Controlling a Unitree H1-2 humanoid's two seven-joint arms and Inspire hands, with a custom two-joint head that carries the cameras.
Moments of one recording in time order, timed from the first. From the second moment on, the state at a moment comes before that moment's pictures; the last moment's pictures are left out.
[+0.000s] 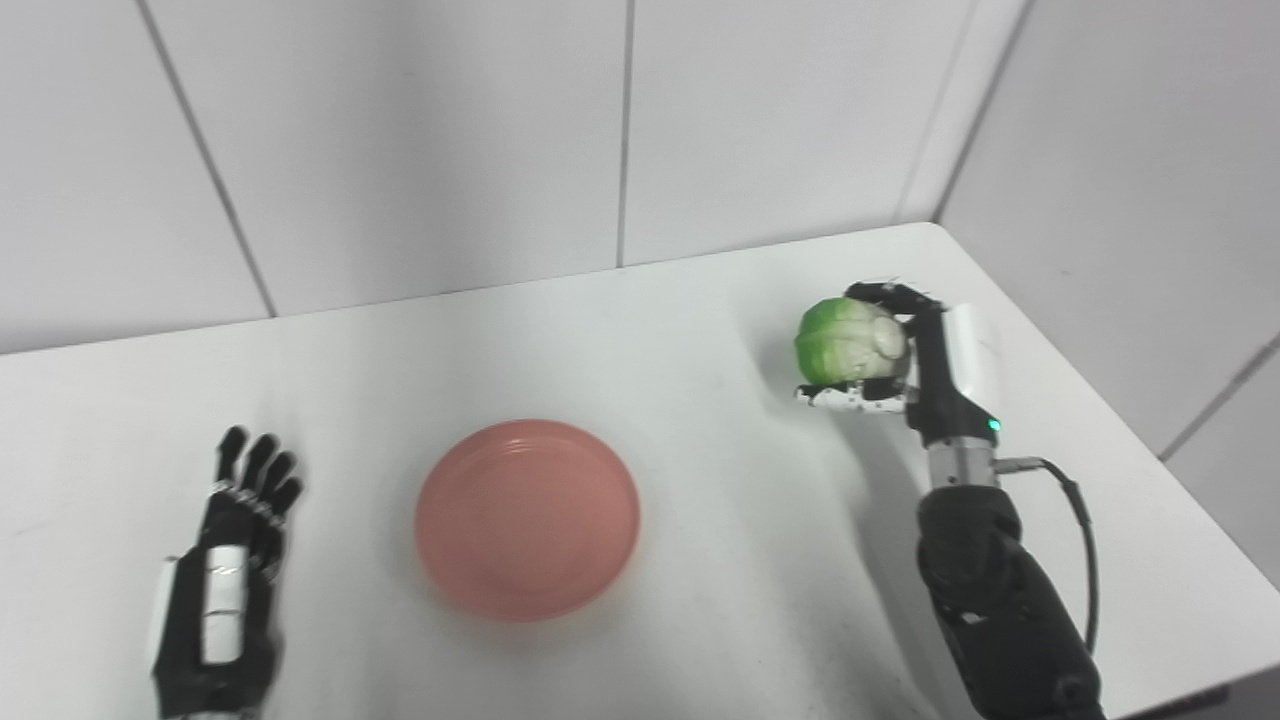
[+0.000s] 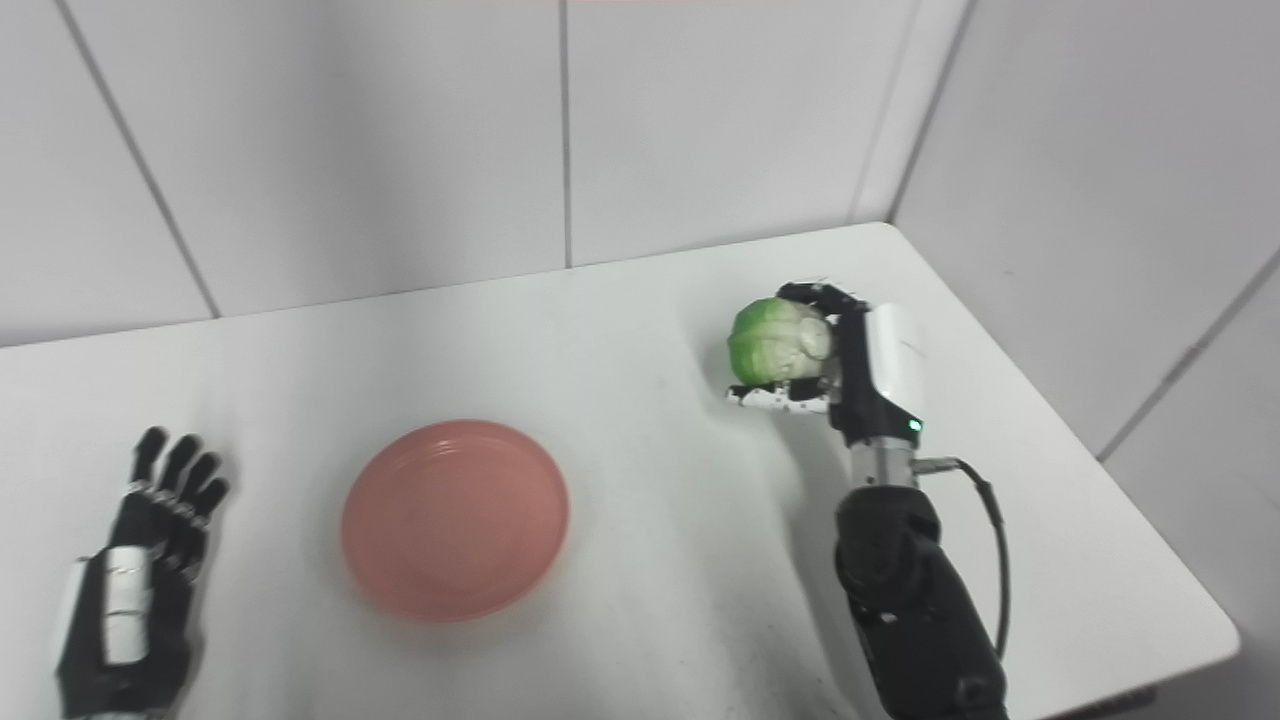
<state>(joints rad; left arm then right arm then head) -0.07 -0.02 -0.02 0.10 -0.16 -0.25 -0.18 -0.17 -0.35 -0.17 0.02 -0.46 -0.12 -0.36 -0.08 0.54</state>
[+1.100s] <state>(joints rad) -0.06 -0.18 -0.10 0.06 0.10 -0.14 0.04 -0.24 -0.24 0.15 -0.23 -0.34 -0.05 0.13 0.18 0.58</state>
